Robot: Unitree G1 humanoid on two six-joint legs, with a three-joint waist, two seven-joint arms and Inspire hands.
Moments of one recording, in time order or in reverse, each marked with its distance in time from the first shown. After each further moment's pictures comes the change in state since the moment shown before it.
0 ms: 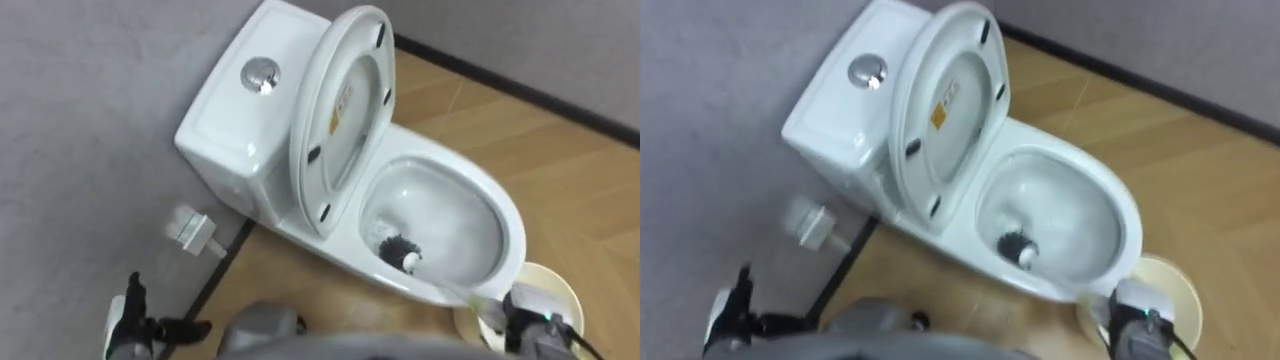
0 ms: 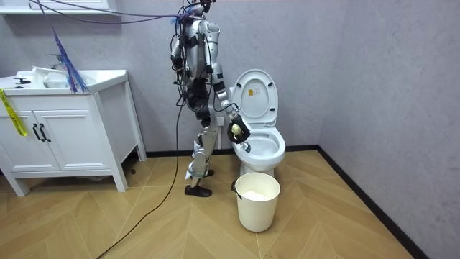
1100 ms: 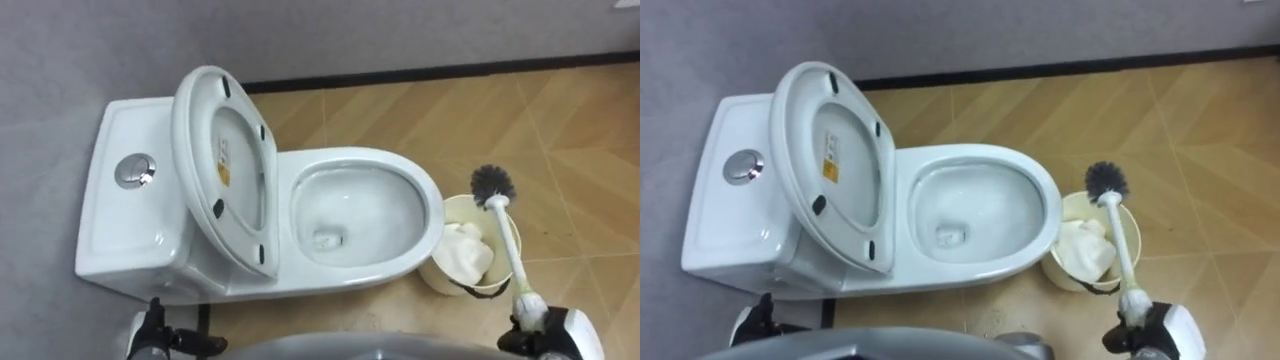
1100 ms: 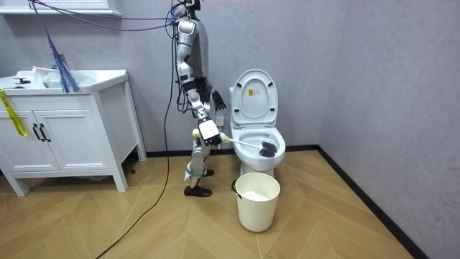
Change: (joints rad) left arm -0.215 -0.051 0.050 0.359 0.110 -0.003 -0.079; right arm 0.131 0.104 -0.390 -0.136 0.503 -0.165 -0.223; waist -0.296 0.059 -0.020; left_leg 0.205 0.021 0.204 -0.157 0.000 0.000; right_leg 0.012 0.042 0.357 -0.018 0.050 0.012
